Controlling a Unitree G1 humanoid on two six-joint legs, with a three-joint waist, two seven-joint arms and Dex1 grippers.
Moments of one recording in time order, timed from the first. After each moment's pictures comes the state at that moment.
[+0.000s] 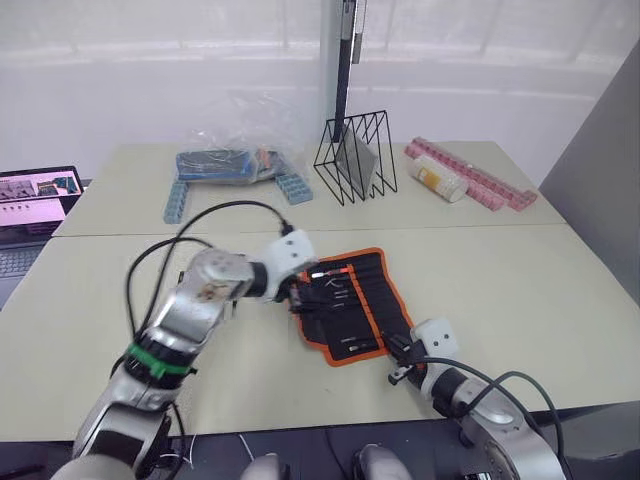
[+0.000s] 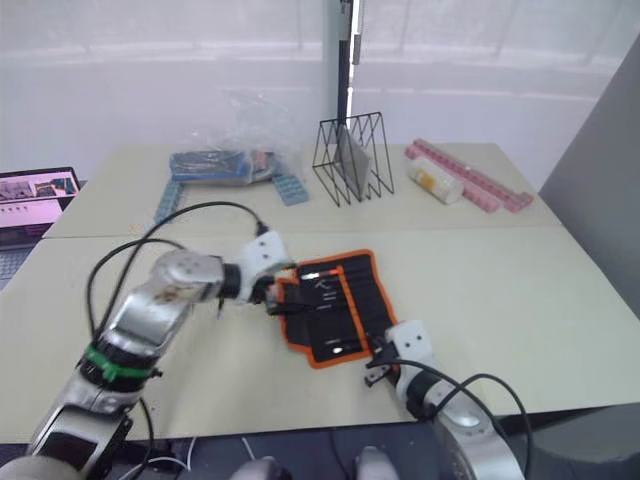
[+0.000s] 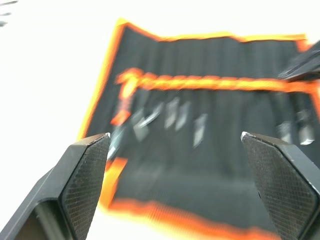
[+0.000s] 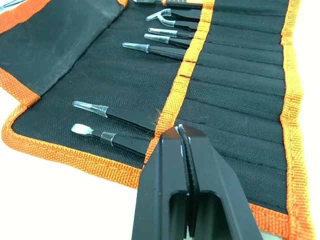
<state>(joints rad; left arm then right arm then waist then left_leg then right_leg) -0.50 0.56 -0.13 -0.21 -0.08 0.71 -0.93 0.17 -0.36 0.11 -0.43 0.21 0.44 0.42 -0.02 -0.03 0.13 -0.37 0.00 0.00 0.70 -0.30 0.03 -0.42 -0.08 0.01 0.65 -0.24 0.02</state>
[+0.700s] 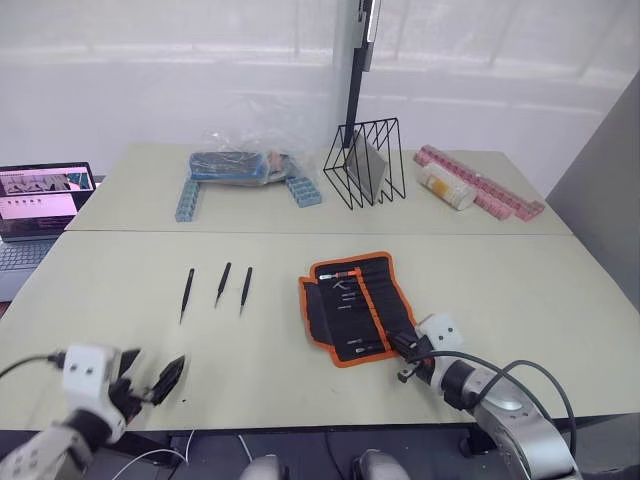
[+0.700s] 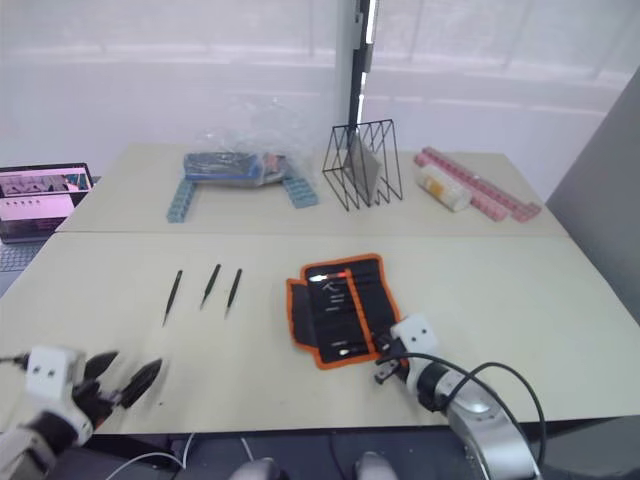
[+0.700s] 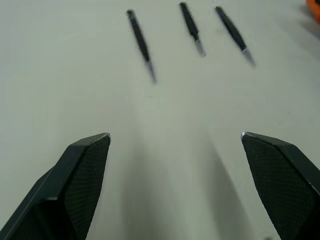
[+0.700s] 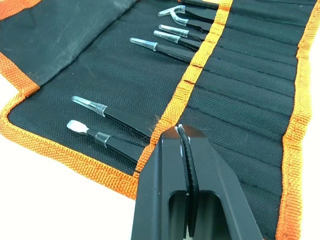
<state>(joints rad) 0.51 0.27 0.64 -0.64 -0.36 0.59 -0.61 0.11 -0.44 0.07 -0.35 0.22 0.44 0.52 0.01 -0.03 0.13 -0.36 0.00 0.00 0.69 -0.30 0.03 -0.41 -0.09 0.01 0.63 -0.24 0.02</state>
